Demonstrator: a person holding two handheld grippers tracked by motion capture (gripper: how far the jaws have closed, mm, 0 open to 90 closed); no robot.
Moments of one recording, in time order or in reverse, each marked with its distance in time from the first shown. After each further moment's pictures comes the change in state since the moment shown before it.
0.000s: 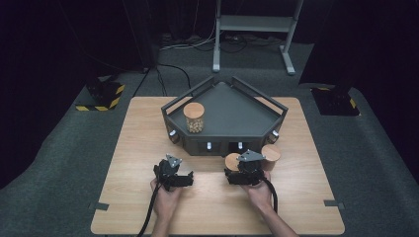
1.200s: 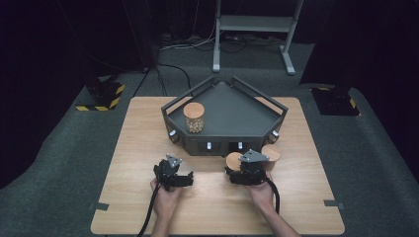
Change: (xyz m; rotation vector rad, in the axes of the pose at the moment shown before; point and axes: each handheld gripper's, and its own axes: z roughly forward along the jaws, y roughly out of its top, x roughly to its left) left arm 0.000 0.000 0.000 0.000 0.000 0.000; right arm -0.003 -0.004 -0.016 -0.066 0.029 -0.024
